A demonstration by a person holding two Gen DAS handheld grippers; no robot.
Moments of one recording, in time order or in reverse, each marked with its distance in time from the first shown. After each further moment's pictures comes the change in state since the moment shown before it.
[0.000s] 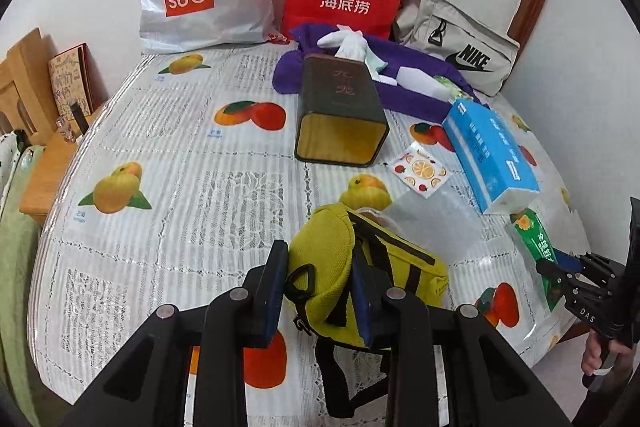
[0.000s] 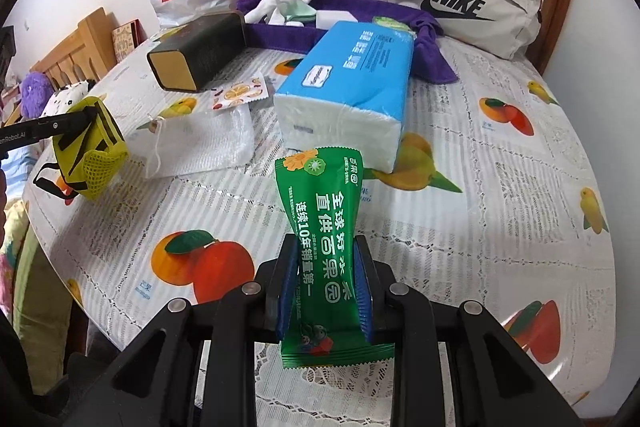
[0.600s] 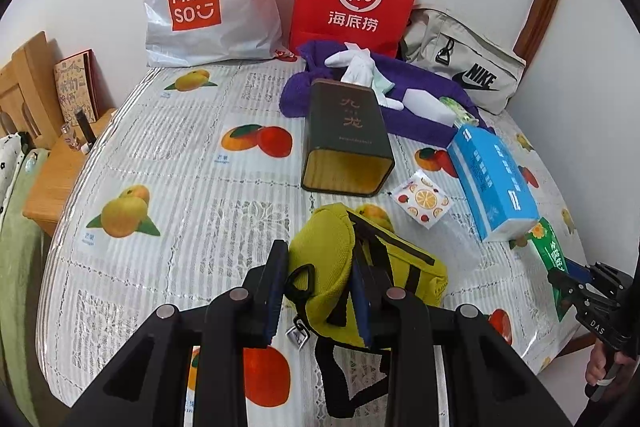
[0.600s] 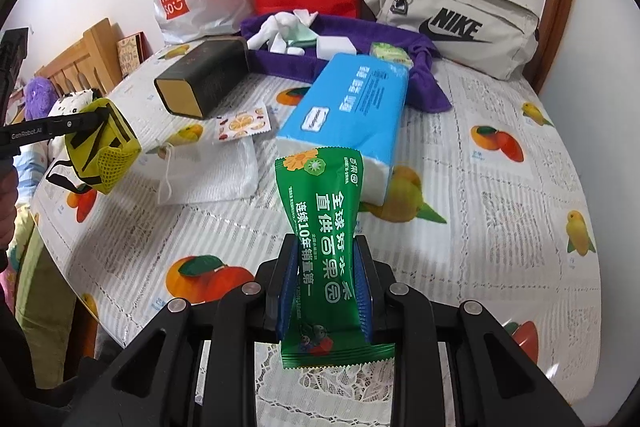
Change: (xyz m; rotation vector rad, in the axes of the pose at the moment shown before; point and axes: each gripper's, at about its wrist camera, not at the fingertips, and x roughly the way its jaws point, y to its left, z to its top) left arm -0.005 0.003 0.023 -0.026 -0.024 0.010; right arm -0.020 -0.006 0.020 -0.013 -0.038 0.011
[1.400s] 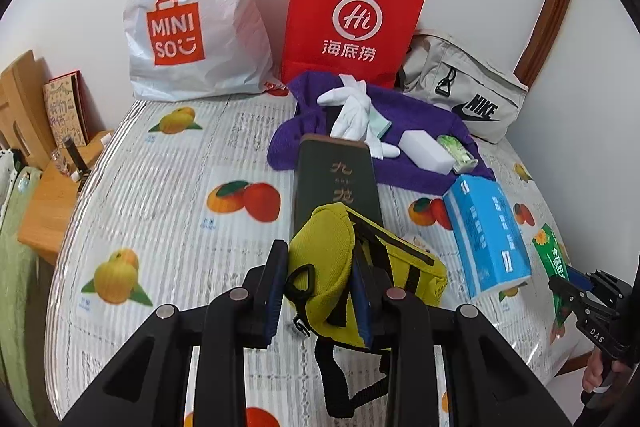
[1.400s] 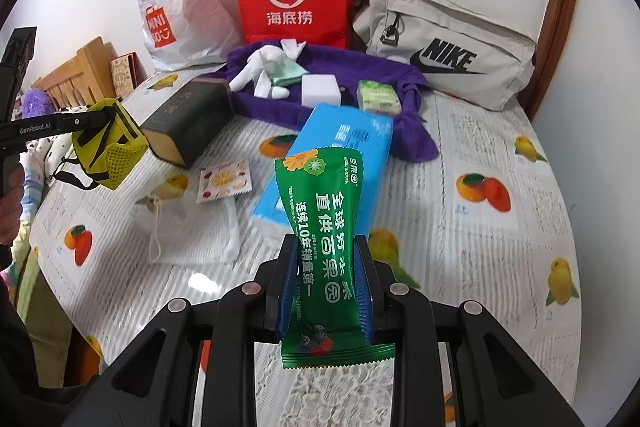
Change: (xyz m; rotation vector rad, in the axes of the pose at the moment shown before) left arm 0.009 -0.008 0.061 -0.006 -0.028 -0.016; right arm -0.001 -0.020 0.055 0.007 -0.044 -0.017
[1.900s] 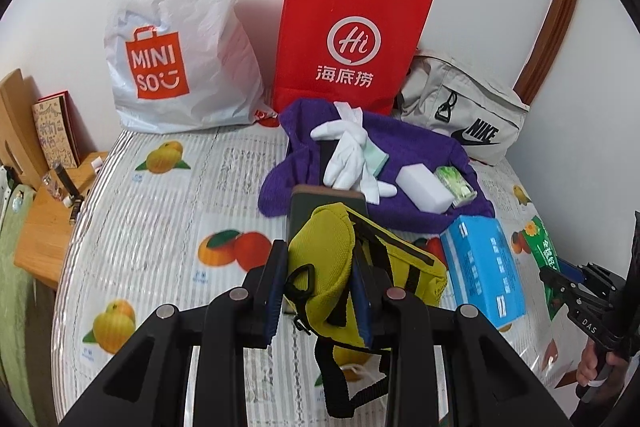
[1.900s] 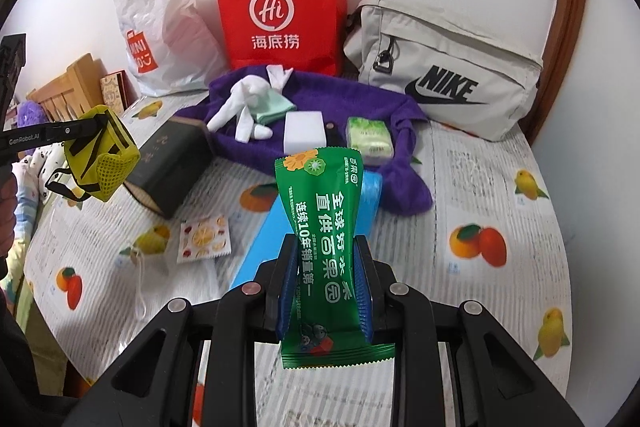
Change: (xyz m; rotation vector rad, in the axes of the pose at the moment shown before) left arm 0.015 -0.003 0.050 0.006 -0.020 -0.017; right arm 0.024 -0.012 0.054 0.003 -0.028 -0.008
